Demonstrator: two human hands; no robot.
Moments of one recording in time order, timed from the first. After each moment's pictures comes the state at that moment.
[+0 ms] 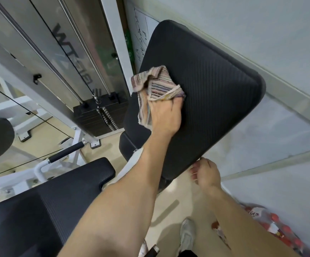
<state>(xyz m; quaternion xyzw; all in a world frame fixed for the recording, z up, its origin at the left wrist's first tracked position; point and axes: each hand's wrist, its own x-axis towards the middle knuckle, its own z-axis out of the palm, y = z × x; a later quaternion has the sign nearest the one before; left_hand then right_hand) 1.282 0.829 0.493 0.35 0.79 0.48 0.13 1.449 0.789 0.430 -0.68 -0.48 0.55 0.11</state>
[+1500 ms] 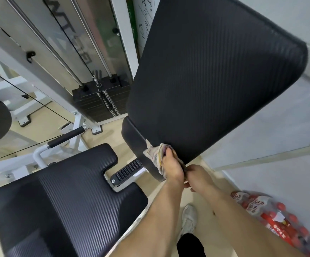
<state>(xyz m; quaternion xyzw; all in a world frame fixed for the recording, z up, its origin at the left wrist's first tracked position) 1.365 0.732 0.353 -0.20 0.65 0.58 0.44 1.443 0.755 0.381 -0.59 -0.57 0.55 -0.15</state>
